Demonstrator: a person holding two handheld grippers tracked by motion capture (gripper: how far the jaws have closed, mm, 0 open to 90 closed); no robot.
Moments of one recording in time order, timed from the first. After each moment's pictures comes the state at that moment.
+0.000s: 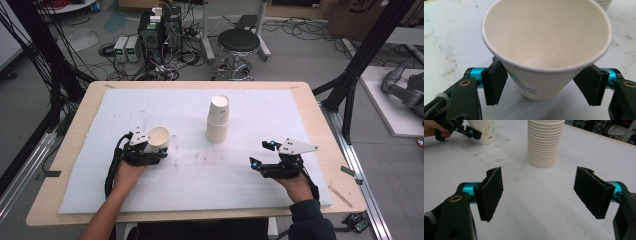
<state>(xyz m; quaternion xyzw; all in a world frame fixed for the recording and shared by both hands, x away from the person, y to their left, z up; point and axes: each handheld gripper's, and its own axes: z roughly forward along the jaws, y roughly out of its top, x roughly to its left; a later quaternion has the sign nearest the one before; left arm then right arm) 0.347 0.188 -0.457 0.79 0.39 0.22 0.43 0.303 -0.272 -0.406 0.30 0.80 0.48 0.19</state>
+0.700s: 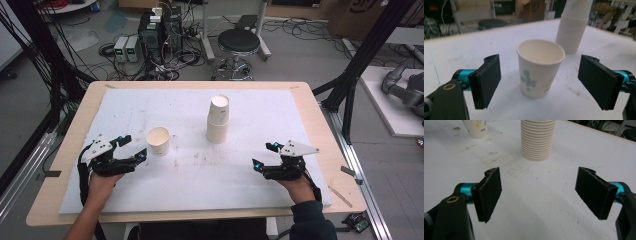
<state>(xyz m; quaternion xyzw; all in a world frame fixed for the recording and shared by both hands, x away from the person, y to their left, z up) 0.294 0.250 -0.434 0.68 0.35 0.25 0.60 0.301 -0.280 -0.411 0.31 0.80 0.46 0.20</state>
